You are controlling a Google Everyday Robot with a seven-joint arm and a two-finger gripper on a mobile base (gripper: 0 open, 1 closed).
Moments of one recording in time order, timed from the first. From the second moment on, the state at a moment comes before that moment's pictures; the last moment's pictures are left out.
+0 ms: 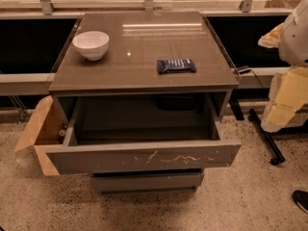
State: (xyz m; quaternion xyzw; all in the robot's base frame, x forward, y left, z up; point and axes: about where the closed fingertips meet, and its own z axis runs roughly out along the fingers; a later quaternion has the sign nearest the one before) arm 0.438 -0.214 0.985 -0.60 0.78 -0.04 0.17
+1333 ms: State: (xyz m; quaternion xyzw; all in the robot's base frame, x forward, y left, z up) arm 0.440 -0.180 0.865 -0.64 0.75 0.05 0.18
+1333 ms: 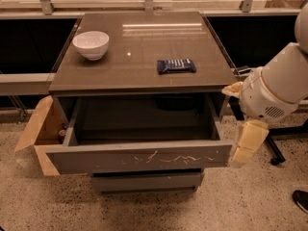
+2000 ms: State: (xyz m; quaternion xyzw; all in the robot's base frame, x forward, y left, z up) arm 0.444 -0.163 0.778 -0.67 0.73 0.06 0.13
